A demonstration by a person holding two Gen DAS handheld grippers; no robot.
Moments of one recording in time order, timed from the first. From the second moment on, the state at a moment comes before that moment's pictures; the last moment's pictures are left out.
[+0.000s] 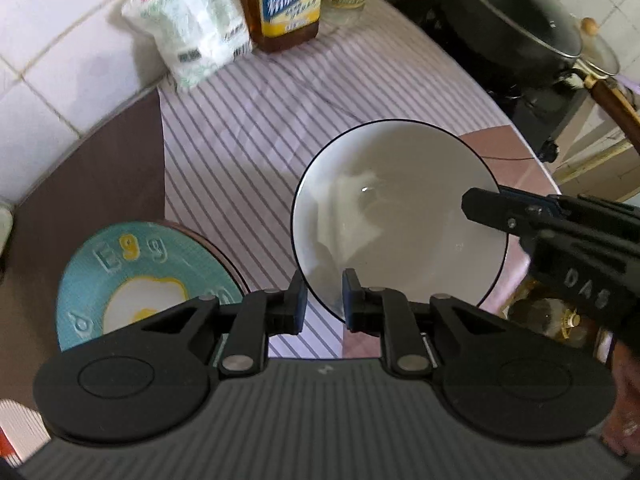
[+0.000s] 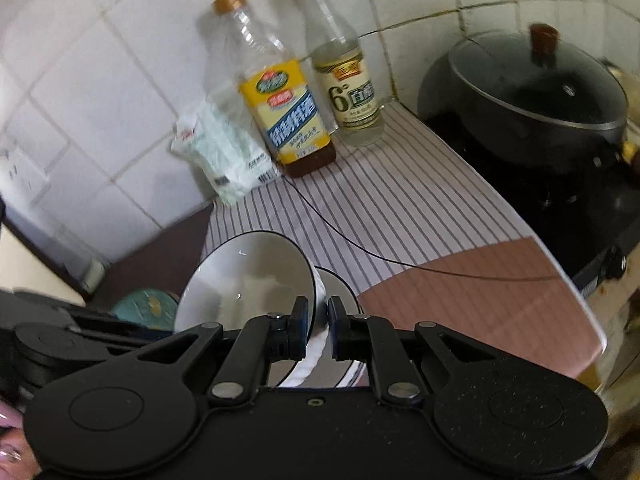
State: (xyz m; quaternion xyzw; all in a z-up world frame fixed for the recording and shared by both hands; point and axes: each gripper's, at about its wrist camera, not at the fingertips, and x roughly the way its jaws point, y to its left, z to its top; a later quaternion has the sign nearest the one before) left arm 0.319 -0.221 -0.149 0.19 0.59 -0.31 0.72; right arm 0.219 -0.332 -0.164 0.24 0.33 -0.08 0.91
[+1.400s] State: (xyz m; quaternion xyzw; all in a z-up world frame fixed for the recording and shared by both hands) left arm 0.245 -0.191 -0.081 0.06 0.57 -0.25 0.78; right arm 0.135 -0.322 -0.109 0.00 0.23 0.13 0.96
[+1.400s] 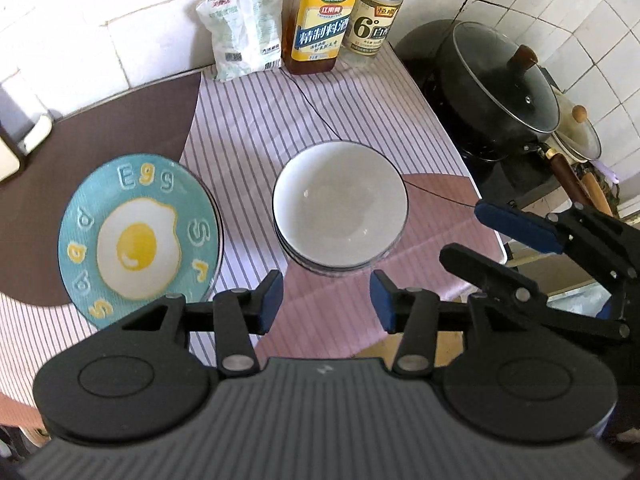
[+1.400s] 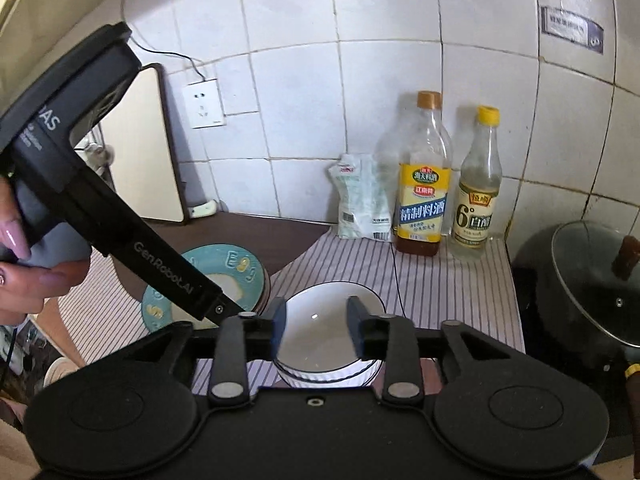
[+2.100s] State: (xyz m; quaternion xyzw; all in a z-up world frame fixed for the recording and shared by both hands) left arm 0.228 -0.145 -0.127 -0.03 0.51 -0.31 0.80; right arm 0.118 -0.330 -0.219 0.03 0.23 0.13 0.96
